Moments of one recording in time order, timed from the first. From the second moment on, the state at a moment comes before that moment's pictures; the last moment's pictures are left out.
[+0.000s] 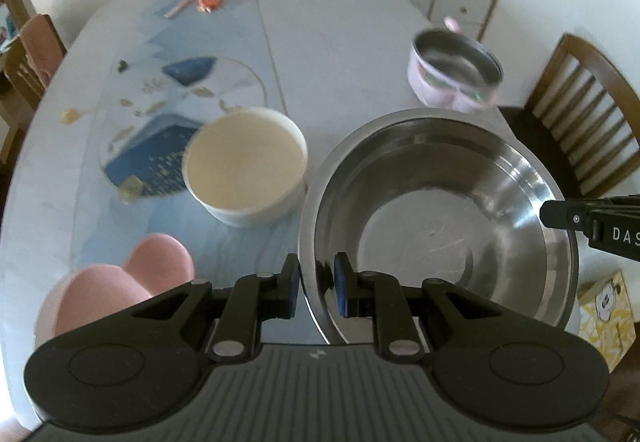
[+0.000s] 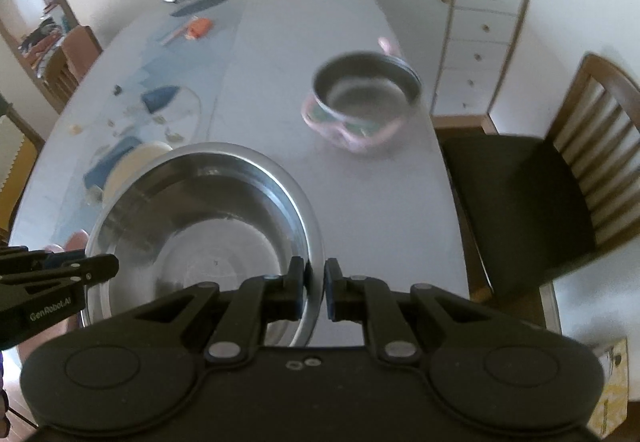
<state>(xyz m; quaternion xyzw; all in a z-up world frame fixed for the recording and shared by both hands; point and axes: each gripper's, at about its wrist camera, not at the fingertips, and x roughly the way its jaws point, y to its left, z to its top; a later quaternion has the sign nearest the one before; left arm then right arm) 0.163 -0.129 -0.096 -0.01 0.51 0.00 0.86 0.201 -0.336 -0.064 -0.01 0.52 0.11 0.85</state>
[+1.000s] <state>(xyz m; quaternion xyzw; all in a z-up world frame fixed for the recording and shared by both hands) 0.152 -0.170 -0.152 0.04 0.54 -0.04 0.84 0.180 -0.373 -0.123 0.01 0.56 0.07 0.83</state>
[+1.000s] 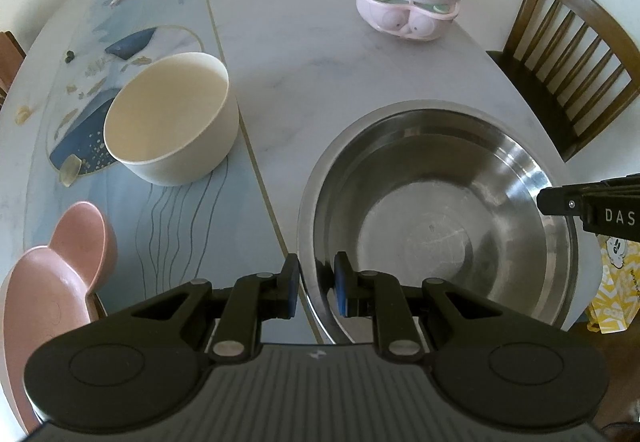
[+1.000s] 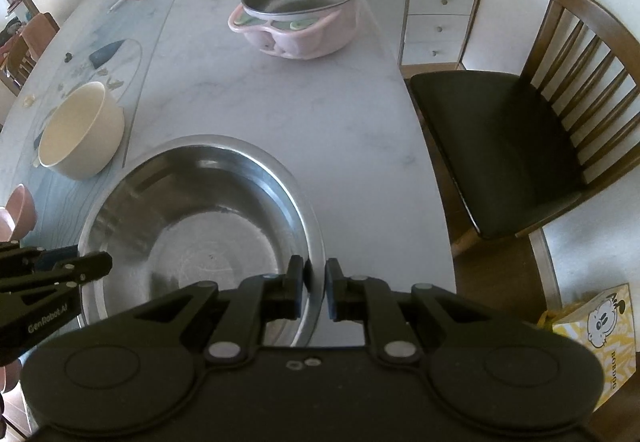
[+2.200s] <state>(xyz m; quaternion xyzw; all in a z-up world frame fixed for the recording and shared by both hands) 0.155 -0.165 -0.034 -0.01 0.41 -0.08 0.91 0.171 -0.379 -0.014 -0.02 0.45 0.13 0.88</state>
